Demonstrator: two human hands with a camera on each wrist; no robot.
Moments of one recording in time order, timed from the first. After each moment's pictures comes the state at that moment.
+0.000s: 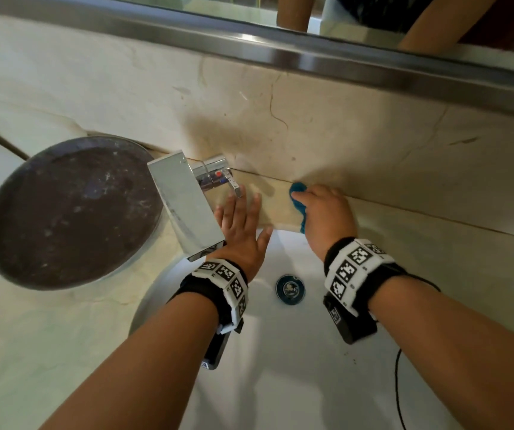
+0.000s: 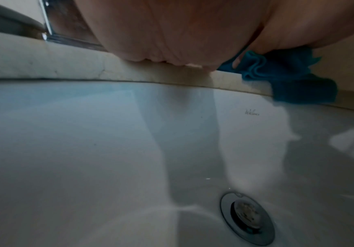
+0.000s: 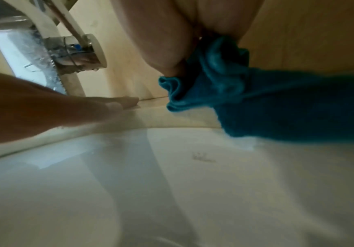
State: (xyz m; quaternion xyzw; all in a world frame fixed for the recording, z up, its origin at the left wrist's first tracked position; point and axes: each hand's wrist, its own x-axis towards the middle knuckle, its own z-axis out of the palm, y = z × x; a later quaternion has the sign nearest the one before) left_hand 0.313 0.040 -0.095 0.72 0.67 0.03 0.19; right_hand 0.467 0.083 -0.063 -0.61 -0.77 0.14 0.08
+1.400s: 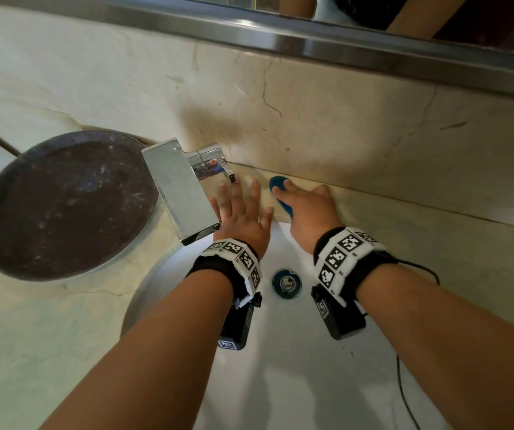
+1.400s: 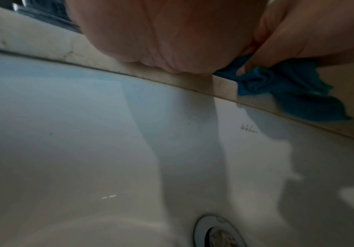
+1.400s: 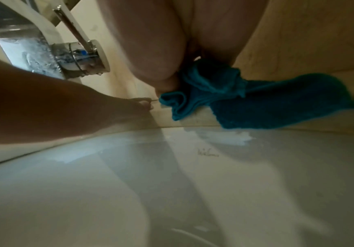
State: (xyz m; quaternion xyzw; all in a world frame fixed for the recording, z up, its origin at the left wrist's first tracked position) left_hand 0.334 0.050 -0.093 0.66 0.72 0.01 0.20; right_hand 0.459 0.076 -0.062 -0.60 -0.78 0.15 -0.03
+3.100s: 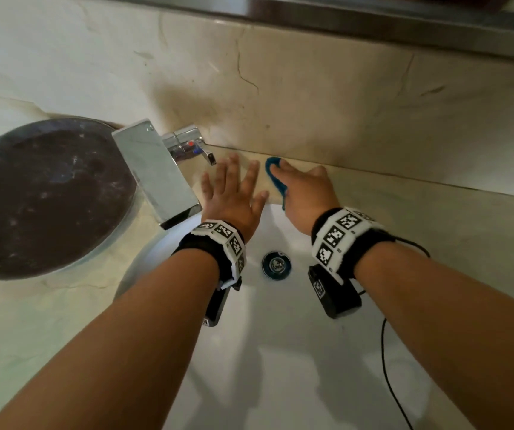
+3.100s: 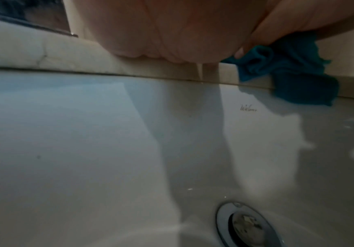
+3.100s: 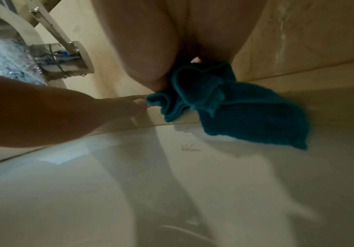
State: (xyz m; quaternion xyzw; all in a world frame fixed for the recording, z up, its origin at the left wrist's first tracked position) left_hand 0.333 0.056 -0.096 0.73 0.67 -0.01 0.15; right_hand 0.474 0.066 -0.063 -0.63 -0.76 0.16 0.01
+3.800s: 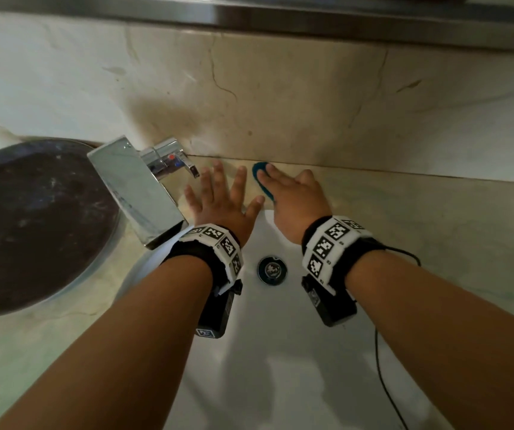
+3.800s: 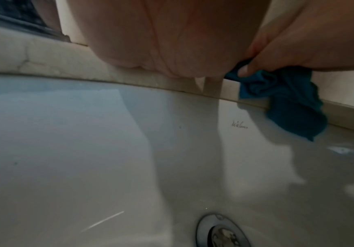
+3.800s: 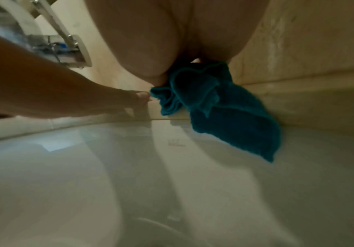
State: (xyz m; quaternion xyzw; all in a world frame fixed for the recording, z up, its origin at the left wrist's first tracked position) left_hand 0.339 0.065 -0.100 0.71 0.68 -0.04 0.16; right_hand 0.472 0.064 -0.074 -0.64 -0.75 0.15 -0.02
